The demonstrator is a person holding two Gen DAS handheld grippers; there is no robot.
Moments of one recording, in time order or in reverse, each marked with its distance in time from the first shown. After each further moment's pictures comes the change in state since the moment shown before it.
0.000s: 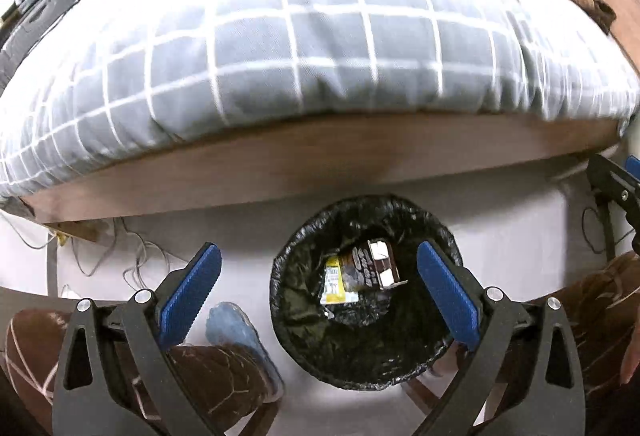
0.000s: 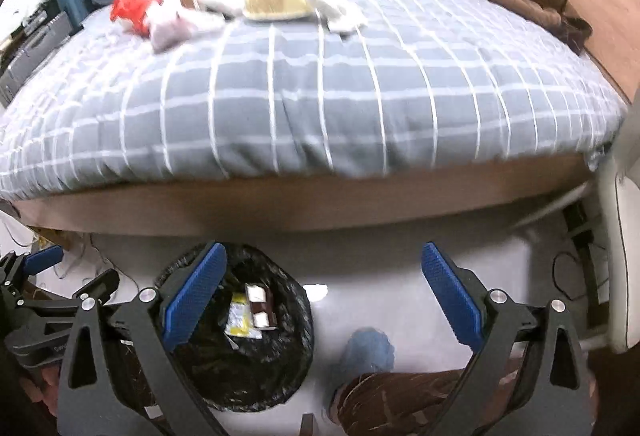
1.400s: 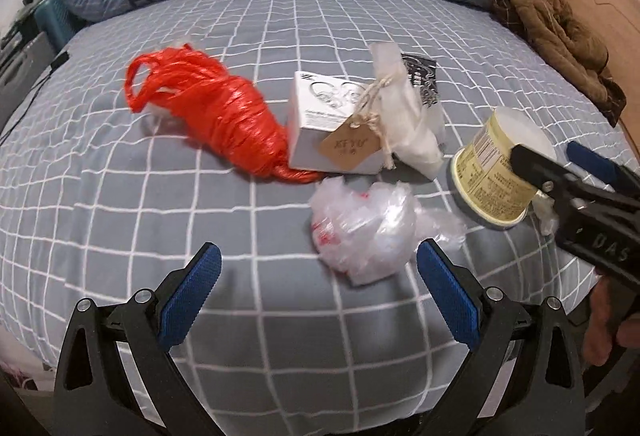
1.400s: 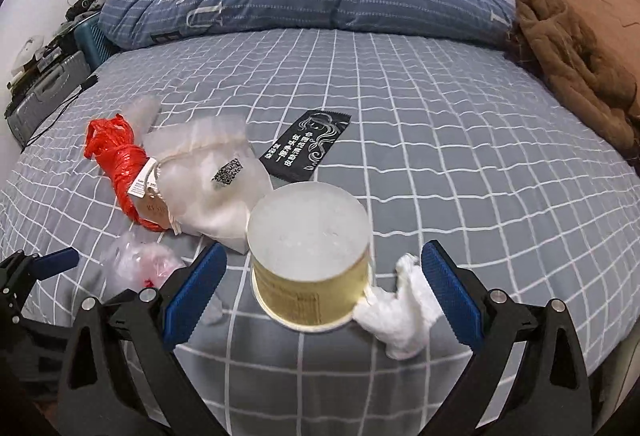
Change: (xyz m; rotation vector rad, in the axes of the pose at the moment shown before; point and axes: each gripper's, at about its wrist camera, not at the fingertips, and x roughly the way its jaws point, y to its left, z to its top) left arm 0.010 0.000 0.228 -0.018 -0.150 -0.071; right arm 0.077 0.031 0.240 -0.090 -0.149 0.121
